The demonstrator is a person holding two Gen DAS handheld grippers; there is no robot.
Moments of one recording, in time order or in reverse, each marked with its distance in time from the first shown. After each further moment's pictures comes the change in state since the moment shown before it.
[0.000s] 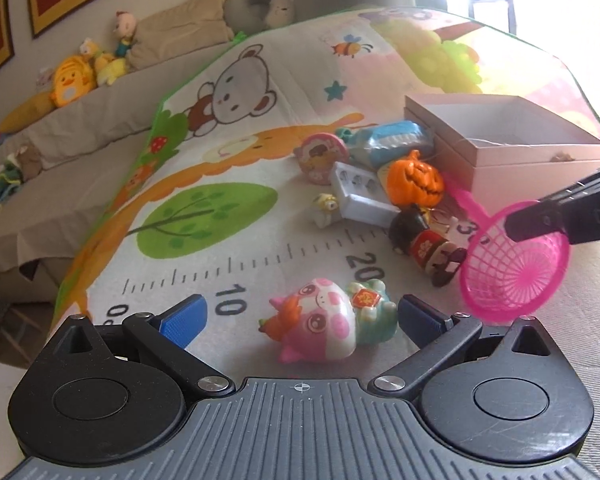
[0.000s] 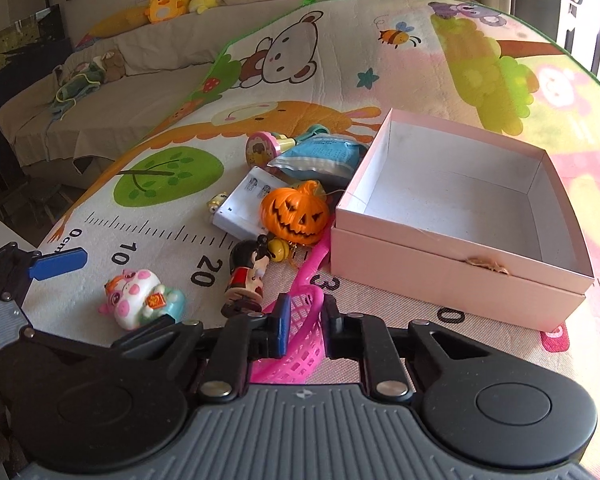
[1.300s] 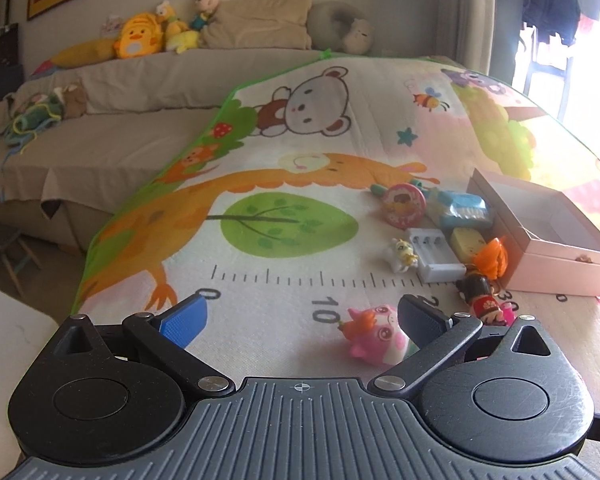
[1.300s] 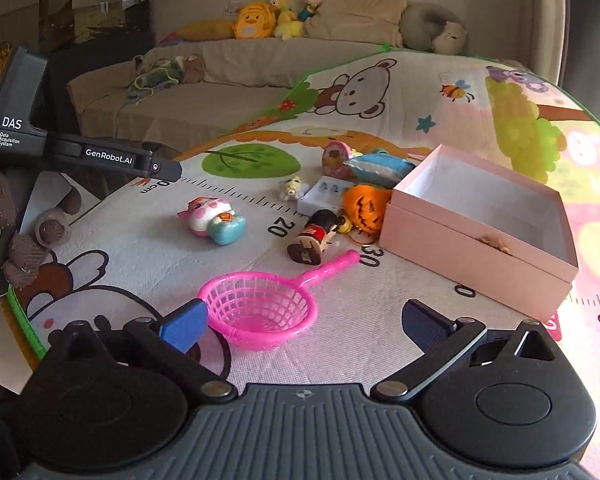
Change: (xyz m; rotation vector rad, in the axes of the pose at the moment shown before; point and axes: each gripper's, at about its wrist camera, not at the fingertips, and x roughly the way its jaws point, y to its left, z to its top) left arm -0.040 0.081 0.002 -0.274 -0.032 -0.006; right arm -0.063 0.021 -0.067 -0.227 -0.127 0.118
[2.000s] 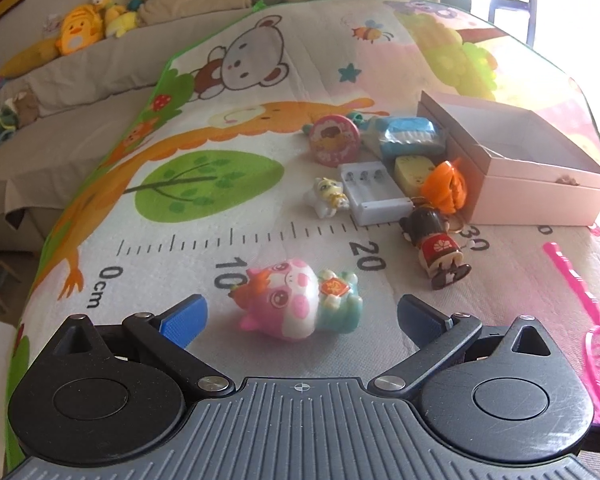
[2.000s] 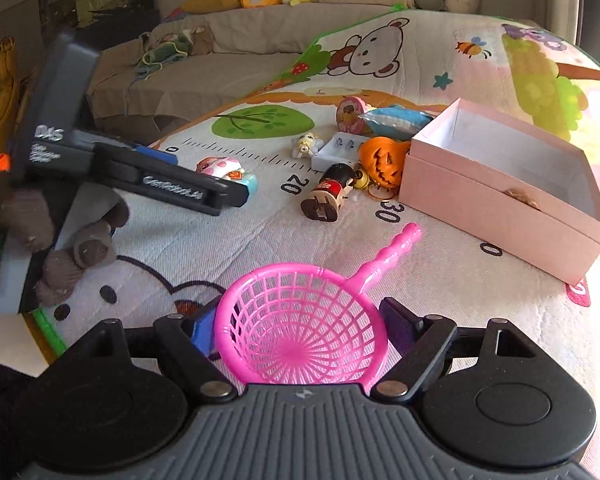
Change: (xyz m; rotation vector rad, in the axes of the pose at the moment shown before) left arm 0.047 -0.073 -0.018 0.168 0.129 -0.026; right arm 0.000 -0.005 -0.018 0.015 0.097 0.047
